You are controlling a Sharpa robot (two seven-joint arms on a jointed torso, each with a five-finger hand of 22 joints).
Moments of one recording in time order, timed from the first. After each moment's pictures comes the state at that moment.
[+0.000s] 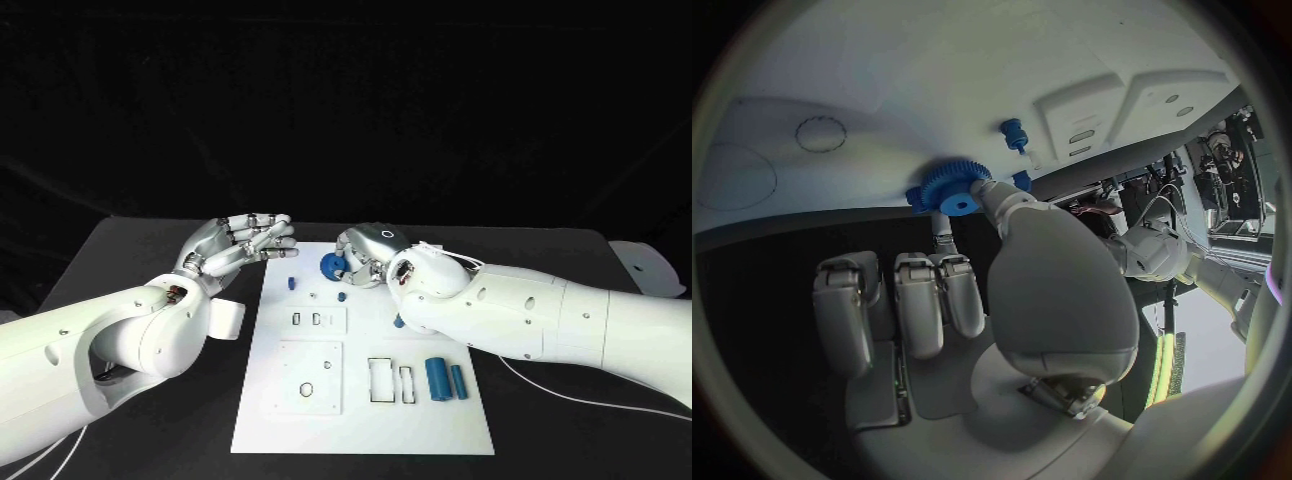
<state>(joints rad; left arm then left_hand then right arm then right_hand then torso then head) 1.20 -0.94 -0.02 1.69 -0.04 -0.37 0.46 1.49 -0.10 0.25 0.22 0.06 0.82 0.21 0.26 0.16 0.96 0.19 0.09 0.06 0.91 0.15 0.31 0.22 0.17 0.85 0.27 0.32 0.09 1.24 -0.52 -0.12 1.31 -1.63 -0.48 -0.27 1.29 -0.19 0.41 0.21 0.34 0.89 0.15 0.34 0.39 1.47 0.06 1.54 1.31 1.46 0.00 1.56 1.31 0.01 1.46 0.11 1.57 1.31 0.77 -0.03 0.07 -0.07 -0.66</state>
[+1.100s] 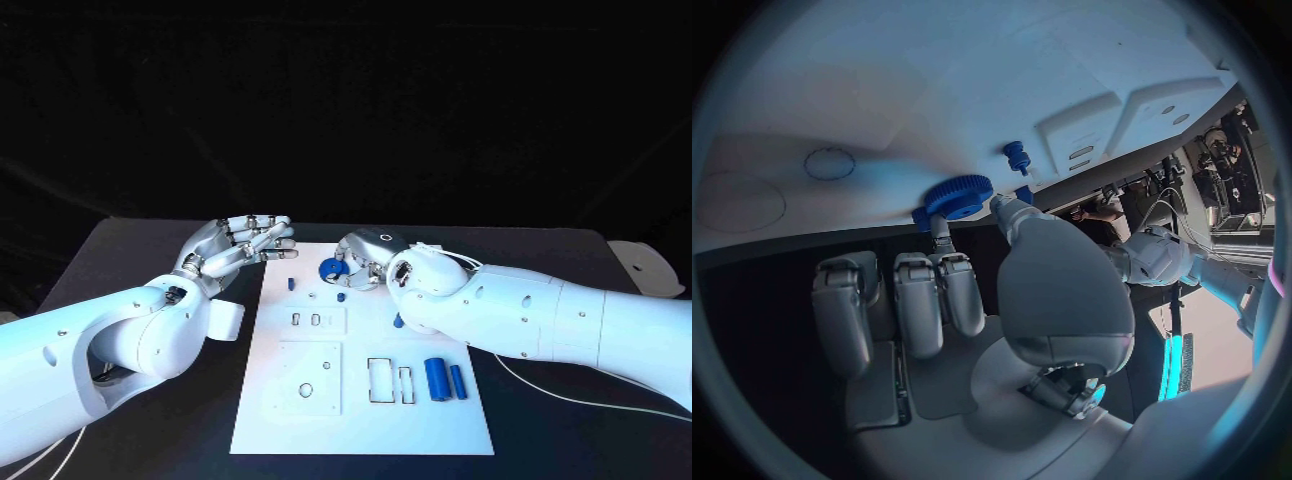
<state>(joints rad) 1.20 -0.94 -0.02 1.70 -0.04 -0.36 0.45 1.49 -0.10 0.25 0.22 0.06 0.82 0.21 0.26 0.16 0.97 0.20 0.09 0.06 0.91 0.15 0.31 0.22 0.17 0.85 0.27 0.32 0.09 1.24 -0.51 -0.12 1.29 -1.60 -0.41 -0.26 1.12 -0.16 0.30 0.29 0.23 0.85 0.17 0.25 0.38 1.47 0.08 1.51 1.31 1.47 0.01 1.56 1.31 0.01 1.47 0.11 1.57 1.31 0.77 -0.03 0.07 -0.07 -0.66</state>
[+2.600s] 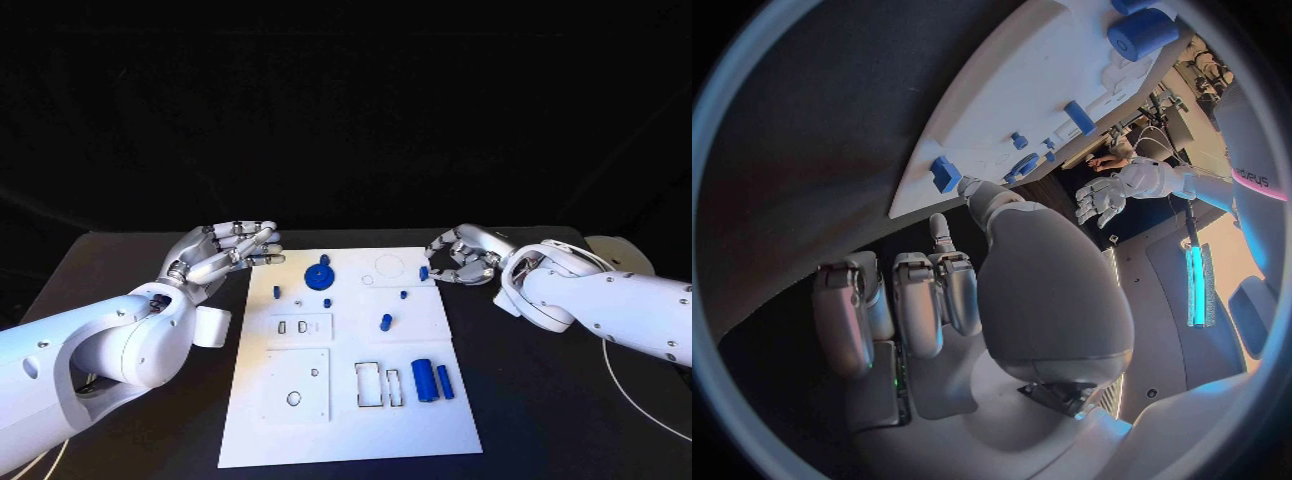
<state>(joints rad) 1.20 -0.95 -0.02 1.68 -0.04 -0.35 0.45 1.49 -0.10 0.25 0.22 0.06 0.82 0.21 0.26 0.16 0.97 0.20 0.09 0.06 0.91 0.15 0.31 0.22 0.17 0.85 0.27 0.32 0.09 1.24 -0.96 -0.12 1.38 -1.17 -0.38 0.10 1.36 -0.22 0.39 0.15 0.23 0.86 0.16 0.19 0.36 1.47 0.08 1.50 1.31 1.47 0.01 1.56 1.31 0.01 1.47 0.11 1.57 1.31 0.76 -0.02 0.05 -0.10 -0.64</state>
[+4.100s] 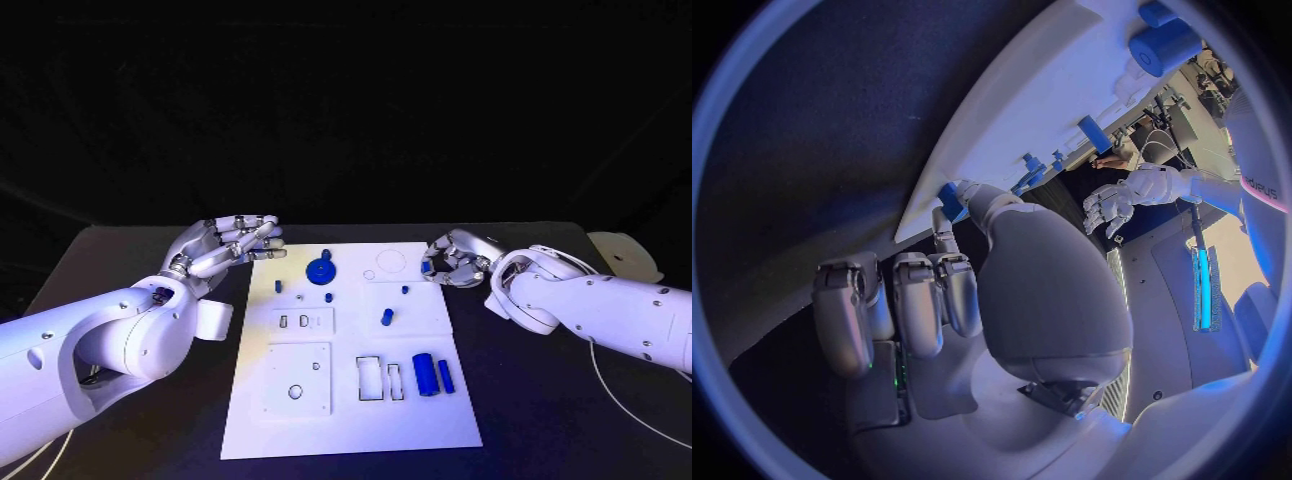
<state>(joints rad) 1.20 -0.95 -0.02 1.68 -0.04 -0.35 0.44 1.49 -0.10 0.26 0.22 0.06 0.82 0.21 0.26 0.16 0.97 0.19 0.08 0.06 0.91 0.15 0.31 0.22 0.17 0.85 0.27 0.32 0.09 1.20 -0.90 -0.12 1.32 -1.17 -0.40 0.09 1.36 -0.19 0.42 0.14 0.23 0.96 0.15 0.24 0.39 1.47 0.07 1.52 1.31 1.47 0.00 1.56 1.31 0.01 1.47 0.11 1.57 1.31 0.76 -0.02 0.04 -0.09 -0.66</state>
